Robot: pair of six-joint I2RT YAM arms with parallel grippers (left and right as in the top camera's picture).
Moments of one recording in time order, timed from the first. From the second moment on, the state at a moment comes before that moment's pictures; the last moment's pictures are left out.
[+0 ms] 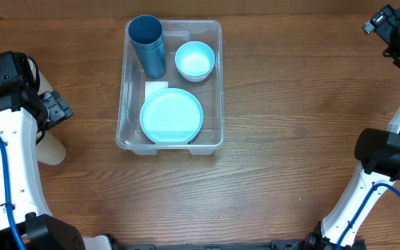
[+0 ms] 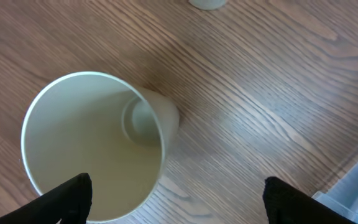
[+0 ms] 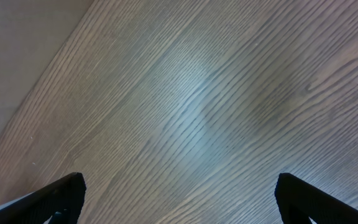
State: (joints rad) left arm 0.33 1.55 1.44 -1.12 -0.22 -0.30; right arm -0.33 2.28 2.76 -1.64 -0.02 0.51
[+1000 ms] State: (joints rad) left arm 0.04 1.50 1.91 -1.27 -0.01 -0.15; right arm -0.33 2.28 2.76 -1.64 -0.02 0.51
